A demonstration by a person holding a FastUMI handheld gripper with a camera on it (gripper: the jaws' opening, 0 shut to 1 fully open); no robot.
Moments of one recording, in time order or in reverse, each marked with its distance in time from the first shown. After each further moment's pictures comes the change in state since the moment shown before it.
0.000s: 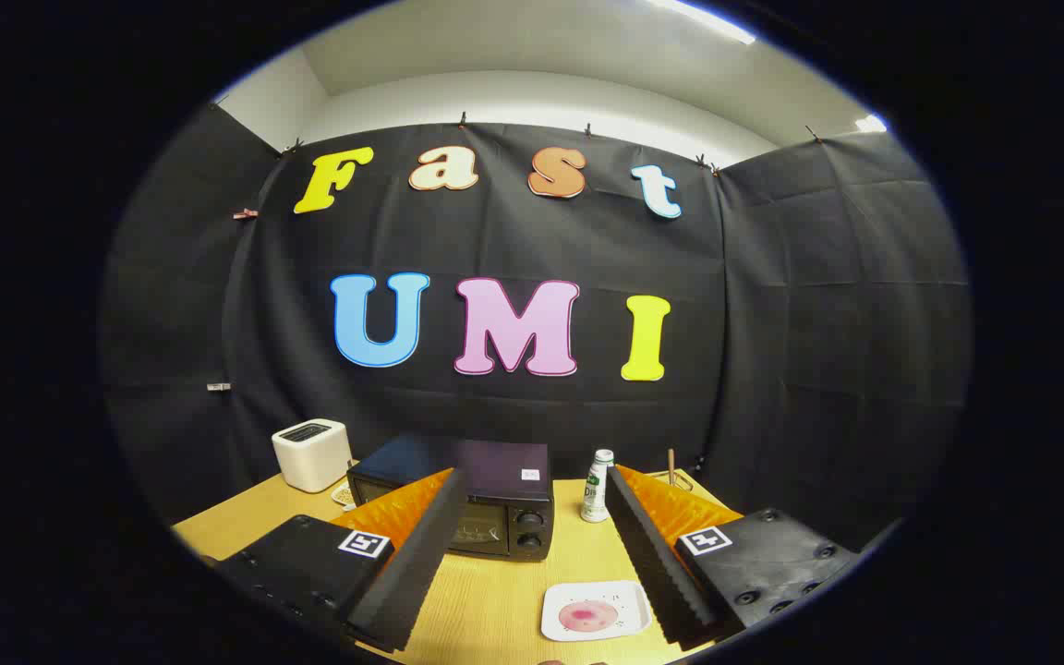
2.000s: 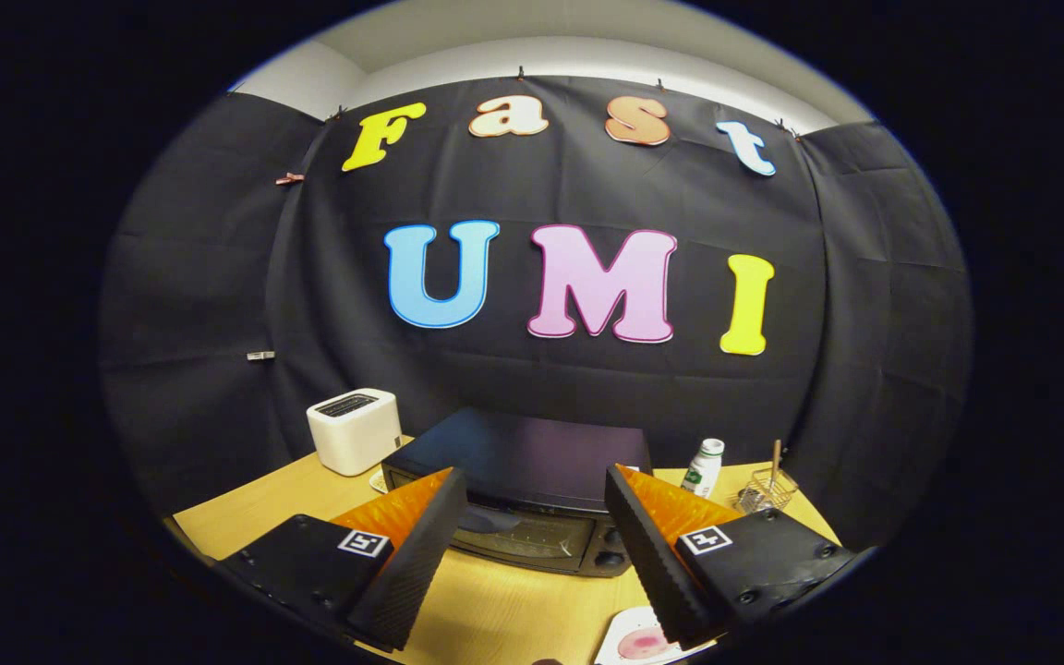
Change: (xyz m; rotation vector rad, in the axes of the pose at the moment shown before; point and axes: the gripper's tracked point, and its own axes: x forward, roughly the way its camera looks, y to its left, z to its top) arm 0.124 0.100 -0.065 -0.008 0.130 0.255
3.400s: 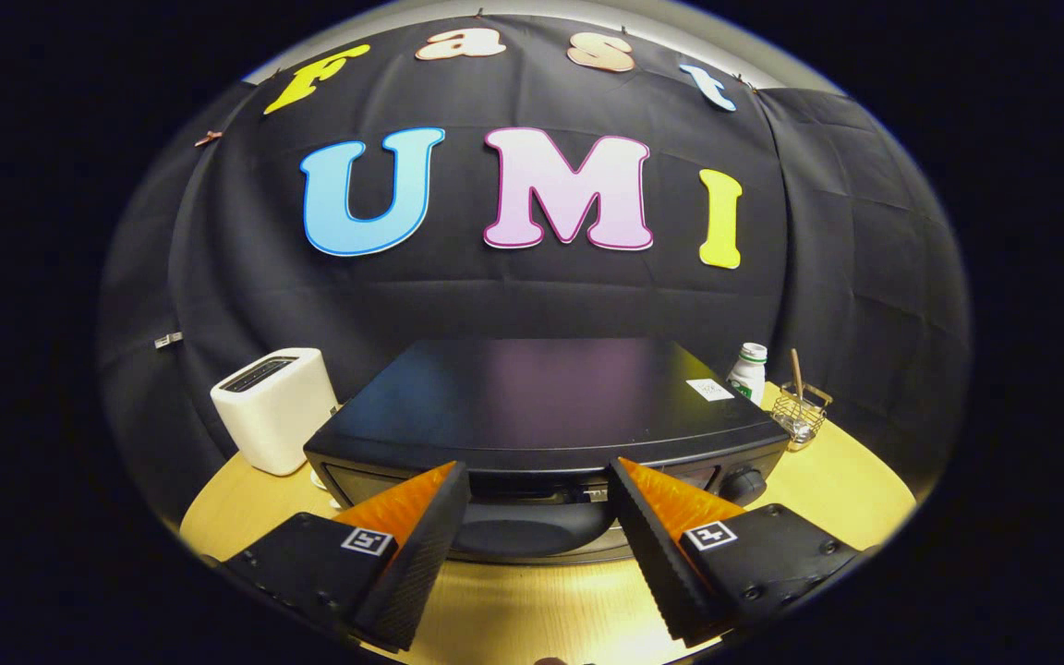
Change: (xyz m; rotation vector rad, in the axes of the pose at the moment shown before) arm 0.116 0.040 -0.103 0.080 0.159 -0.274
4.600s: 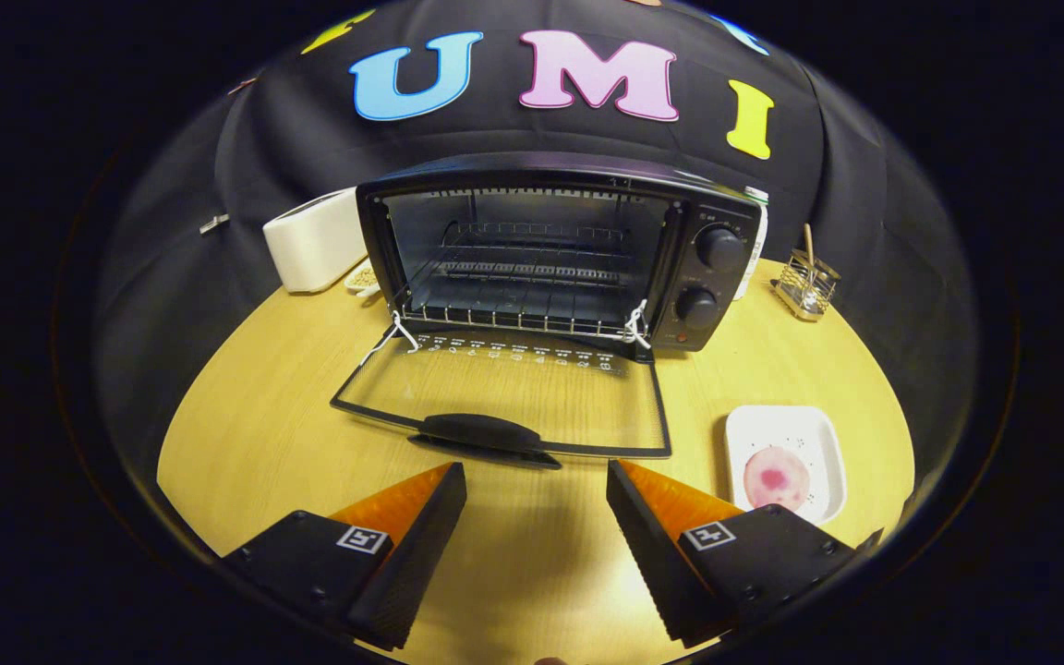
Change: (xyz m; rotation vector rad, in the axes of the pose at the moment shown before) arm -0.133 -0.044 -0.157 -0.081 0.450 0.134
